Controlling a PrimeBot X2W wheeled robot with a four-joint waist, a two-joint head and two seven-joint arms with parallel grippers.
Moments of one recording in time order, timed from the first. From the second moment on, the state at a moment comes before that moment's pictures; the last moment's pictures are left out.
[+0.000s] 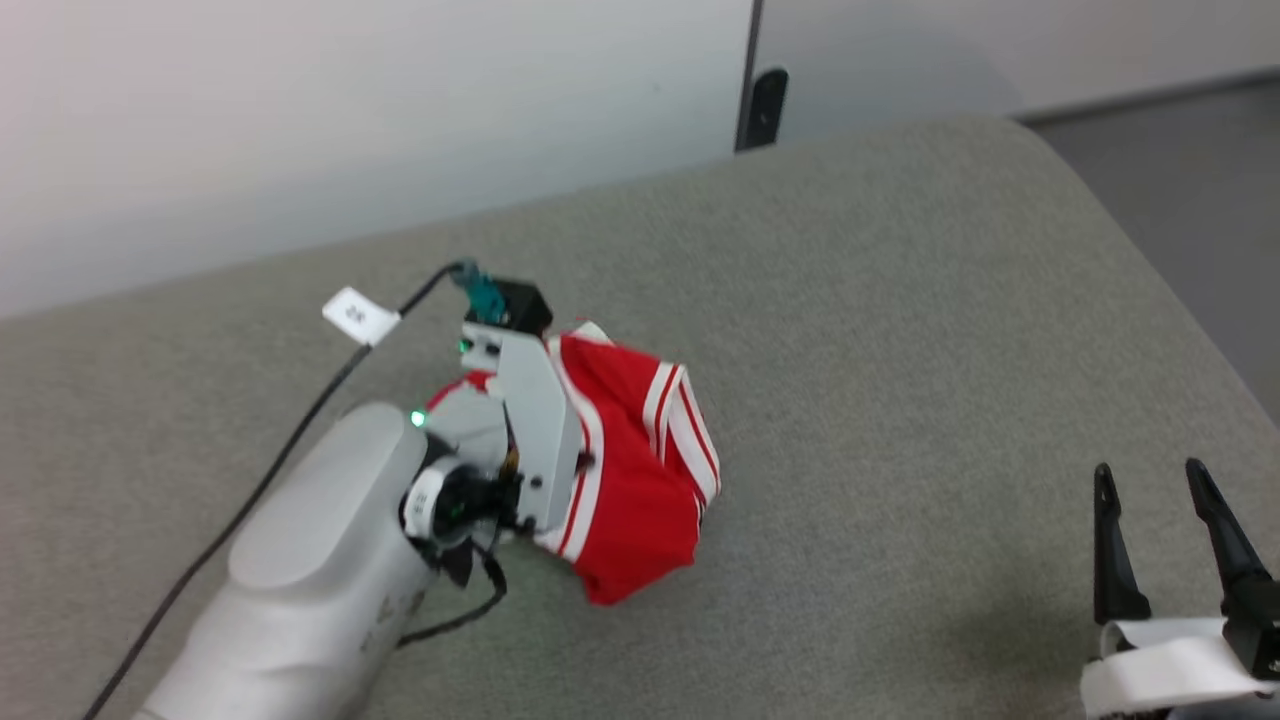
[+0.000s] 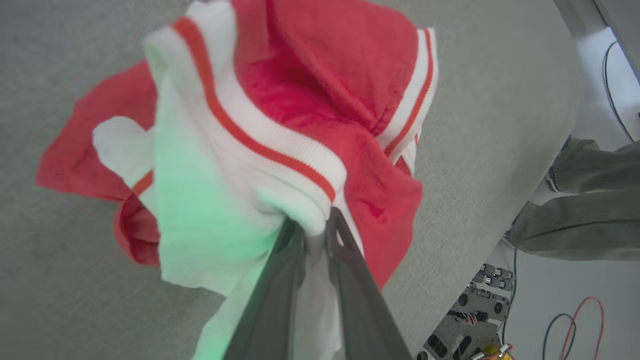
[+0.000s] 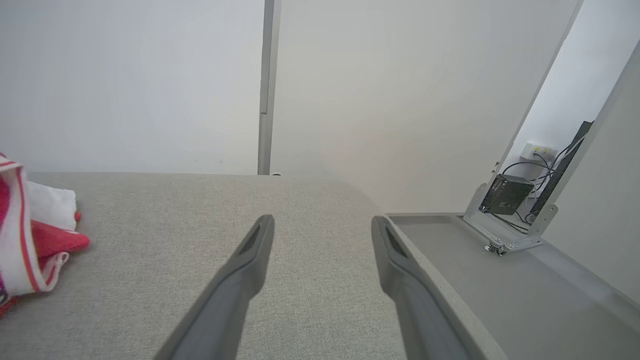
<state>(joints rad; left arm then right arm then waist) -0.77 0.30 -0.64 0.49 -0.85 -0.01 0.82 -0.02 -0.05 -0.16 0.07 -0.06 0.13 -0.26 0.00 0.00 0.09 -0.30</state>
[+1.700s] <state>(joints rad) -0.41 0.46 -0.54 0.24 -0.81 -0.12 0.04 0.07 -0.05 -0.01 0.06 0.00 0.13 -0.26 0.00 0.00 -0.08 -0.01</state>
